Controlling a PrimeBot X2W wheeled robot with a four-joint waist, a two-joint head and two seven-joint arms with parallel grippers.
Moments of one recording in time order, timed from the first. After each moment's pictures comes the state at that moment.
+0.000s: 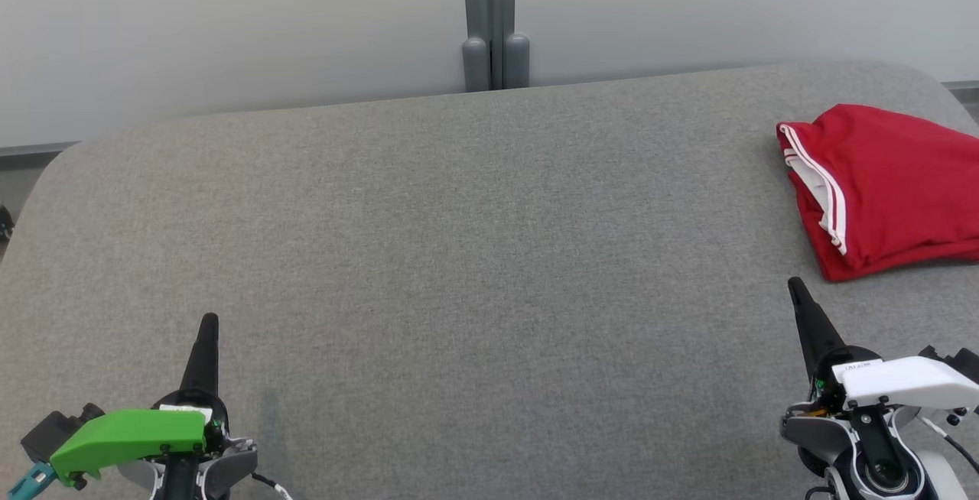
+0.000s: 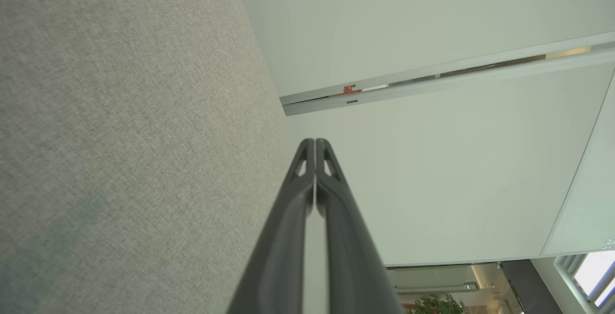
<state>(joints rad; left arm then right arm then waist) -0.08 0.06 0.09 0.25 -1.43 -0.11 0.07 -0.07 -0.08 -0.06 0.19 1.46 0.13 0.05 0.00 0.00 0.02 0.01</state>
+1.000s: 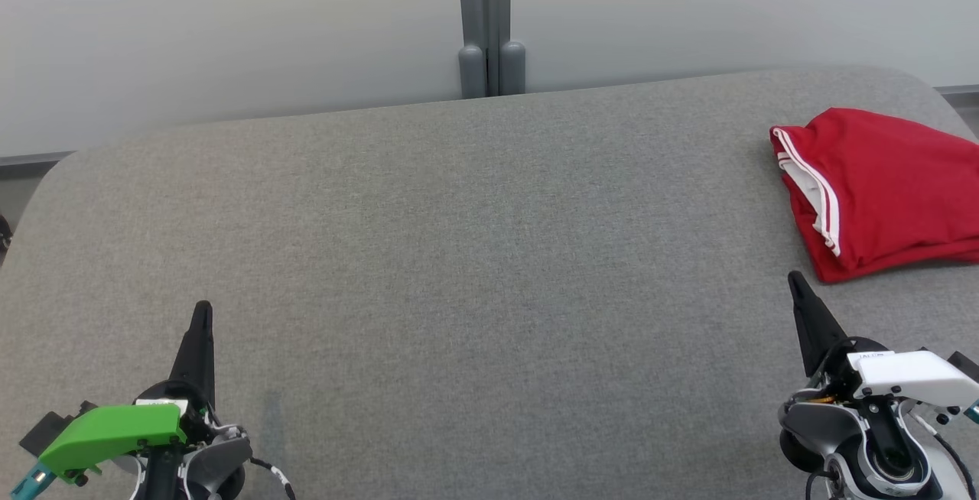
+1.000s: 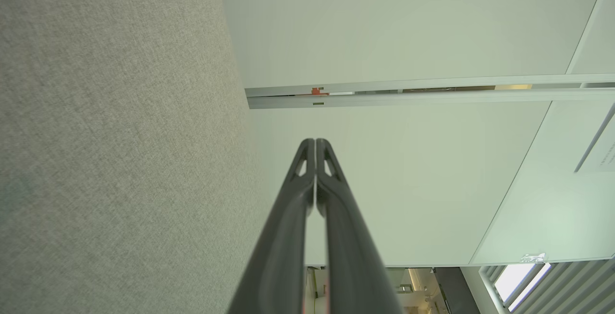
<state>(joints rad) -0.10 0.05 0.11 0.25 -1.61 -0.13 0.11 -0.10 -0.08 -0.08 0.24 1.64 0.13 0.09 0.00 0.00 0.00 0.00</state>
